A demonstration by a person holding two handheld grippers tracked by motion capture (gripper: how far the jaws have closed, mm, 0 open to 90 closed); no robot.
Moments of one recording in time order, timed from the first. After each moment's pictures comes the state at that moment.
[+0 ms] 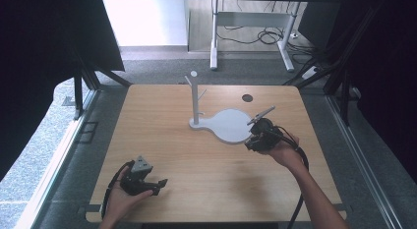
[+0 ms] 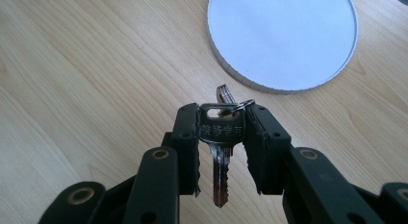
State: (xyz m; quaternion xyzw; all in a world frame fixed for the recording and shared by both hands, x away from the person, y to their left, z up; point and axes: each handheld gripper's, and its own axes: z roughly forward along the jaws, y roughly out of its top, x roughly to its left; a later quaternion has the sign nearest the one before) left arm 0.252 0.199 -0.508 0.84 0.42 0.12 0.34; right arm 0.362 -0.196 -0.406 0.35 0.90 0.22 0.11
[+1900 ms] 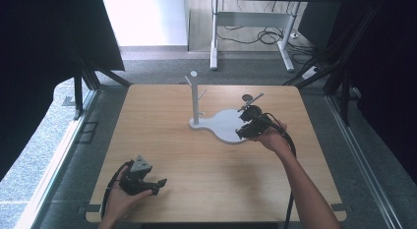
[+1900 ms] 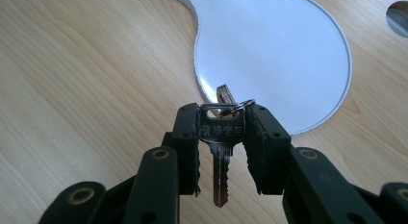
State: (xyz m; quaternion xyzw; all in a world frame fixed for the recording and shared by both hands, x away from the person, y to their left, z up) left arm 0.253 0.201 -0.508 0.84 0.42 0.12 0.34; right arm 0.406 -0.172 -0.405 0.36 0.90 0.22 0.11
